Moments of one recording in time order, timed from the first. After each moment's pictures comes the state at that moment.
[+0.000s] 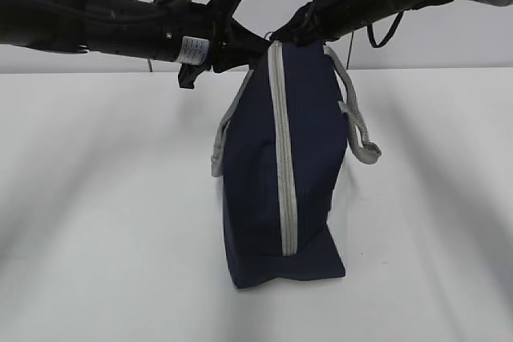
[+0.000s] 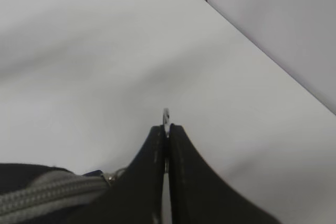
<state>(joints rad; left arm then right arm) -0.34 2.01 -1.47 -1.54 0.76 0.79 0.10 2.28 -2.00 0.95 0.92 -1.34</state>
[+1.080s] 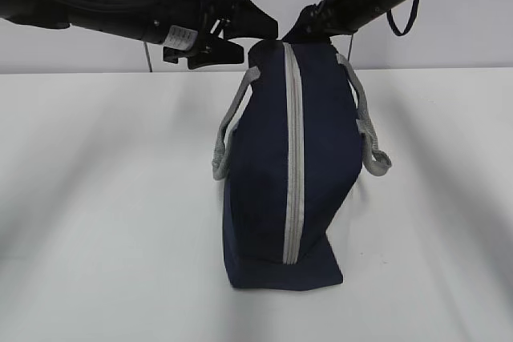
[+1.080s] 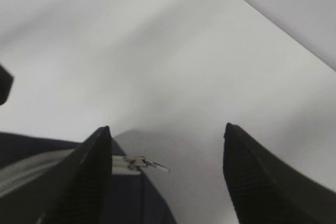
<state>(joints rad) -0.32 1.97 -1.52 -1.32 0.76 0.84 0.09 2.27 -2.10 0.74 1.04 -1.05</state>
